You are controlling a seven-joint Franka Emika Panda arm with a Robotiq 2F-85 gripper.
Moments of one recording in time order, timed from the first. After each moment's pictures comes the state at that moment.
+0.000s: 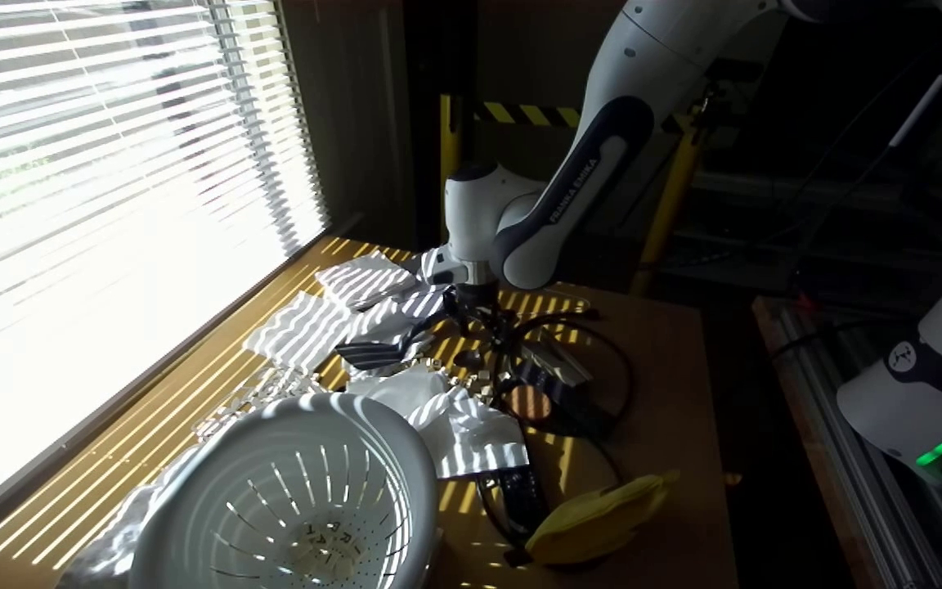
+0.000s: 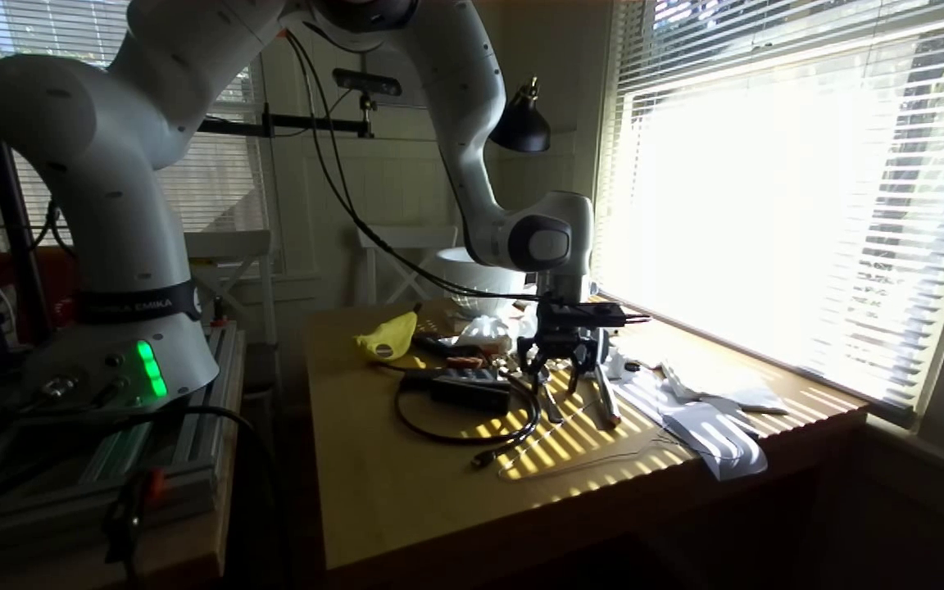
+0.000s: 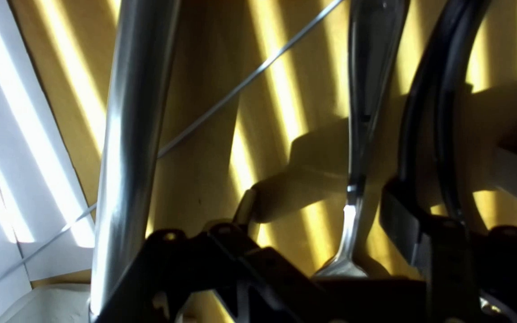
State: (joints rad) arm -0.25 0.82 0.09 -1.87 -0.30 2.65 -1.15
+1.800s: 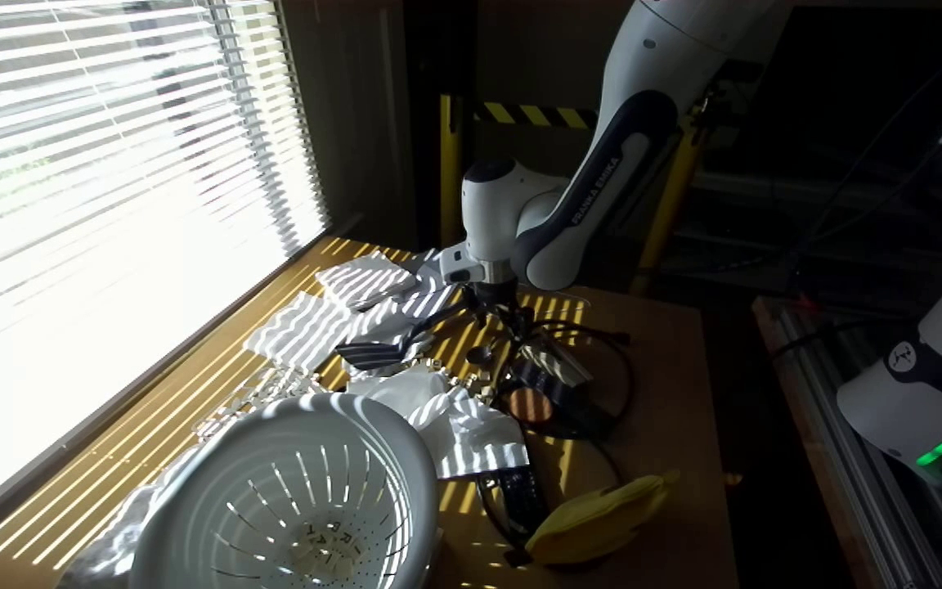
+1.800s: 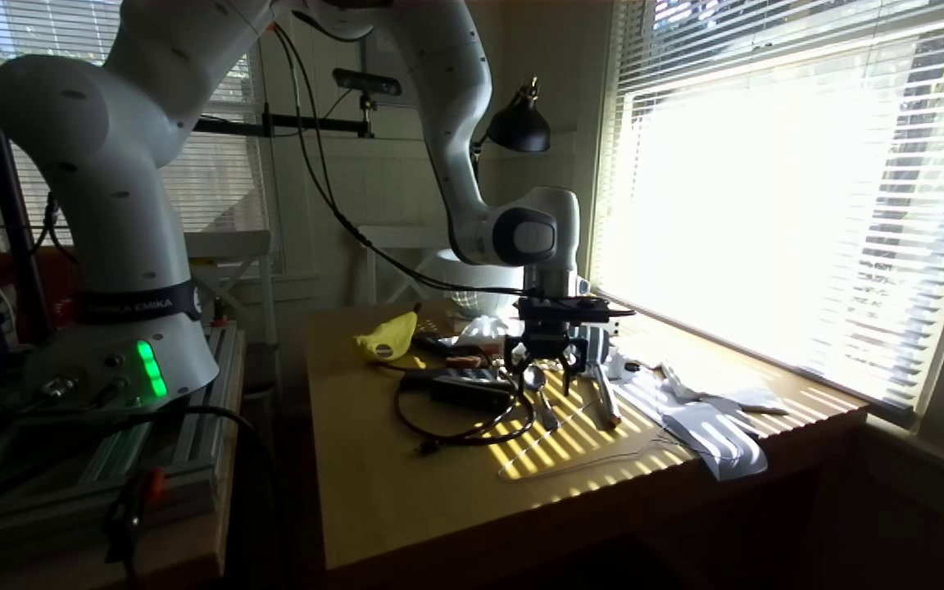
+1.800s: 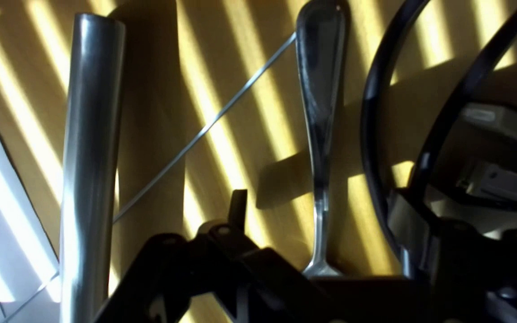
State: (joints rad) arm -0.17 0.74 -0.01 -1.99 -0.30 2.68 -1.05
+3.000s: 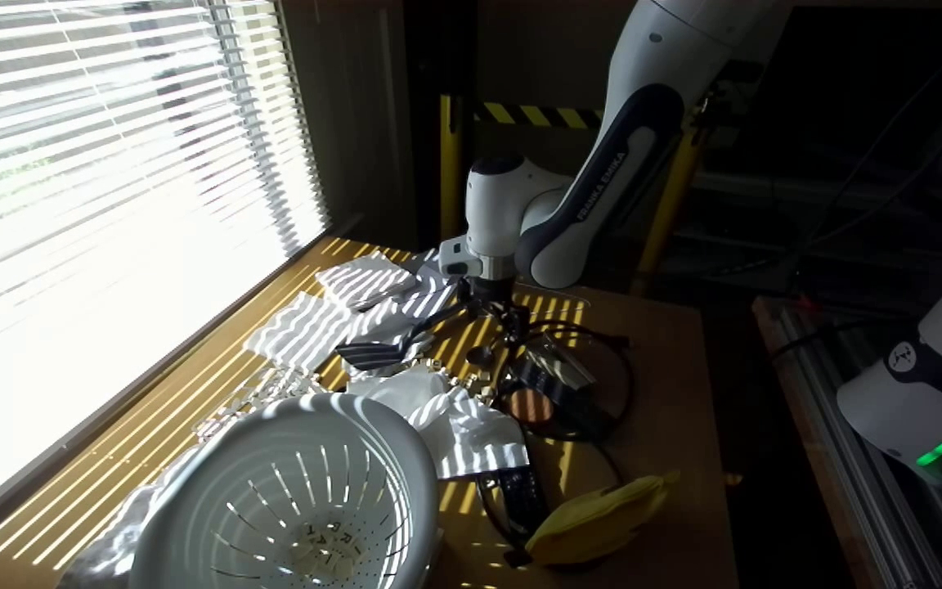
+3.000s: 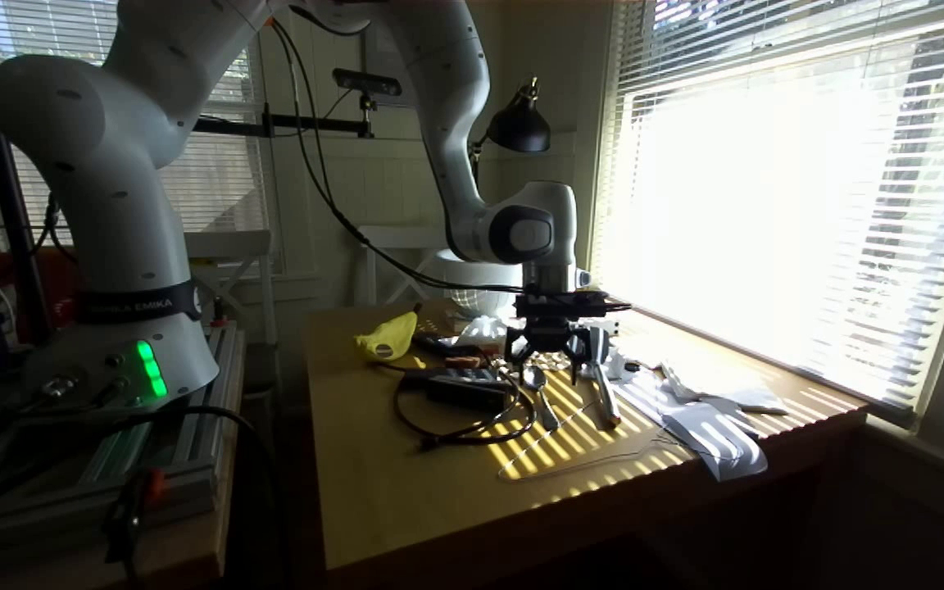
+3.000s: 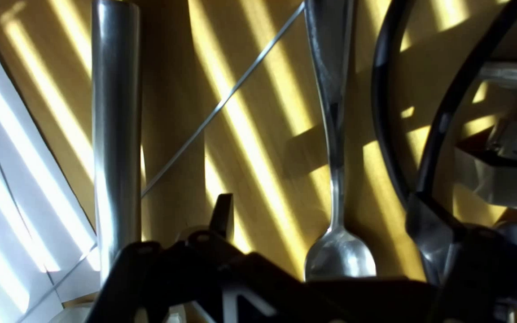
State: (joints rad) arm -0.19 0.72 0.02 -2.01 -0.30 2.75 -0.99
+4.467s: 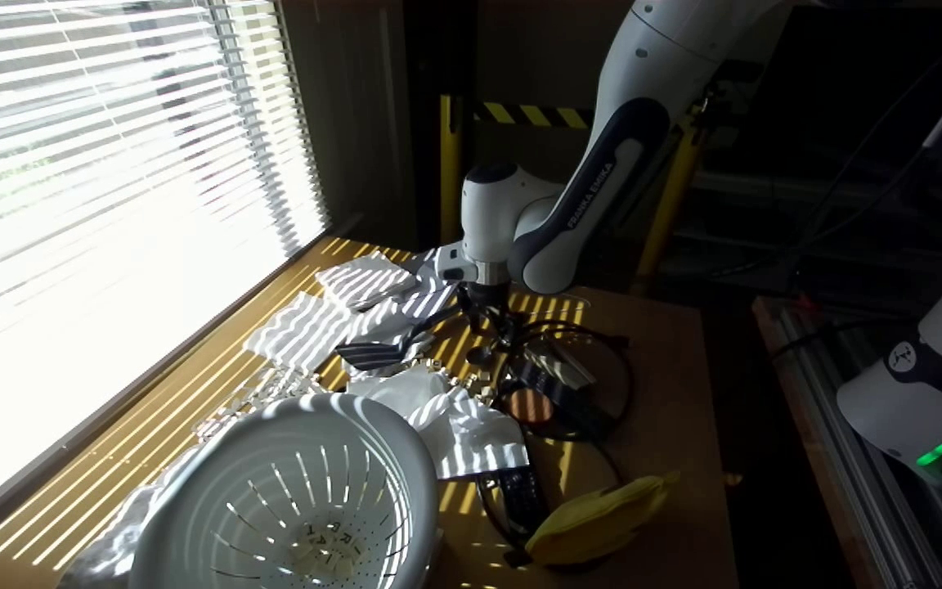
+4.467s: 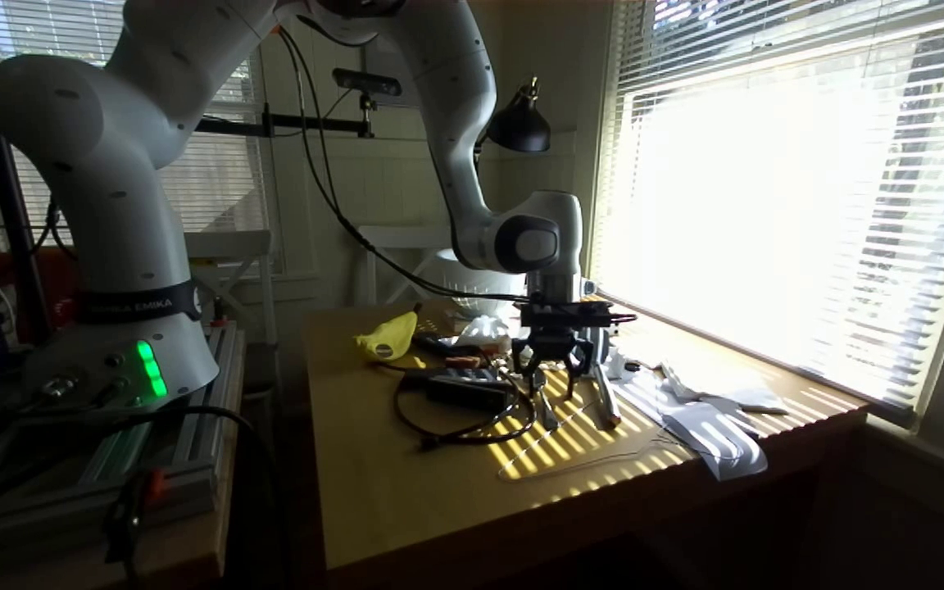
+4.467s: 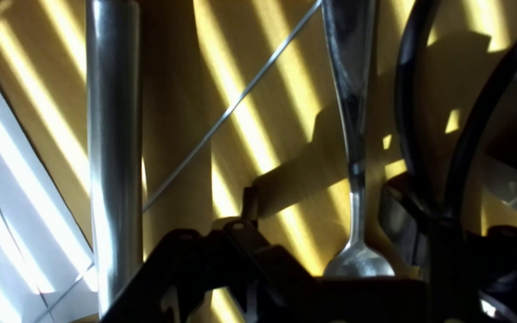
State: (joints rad) arm -0.21 0.77 0.03 -1.96 -0.29 2.75 -0.99
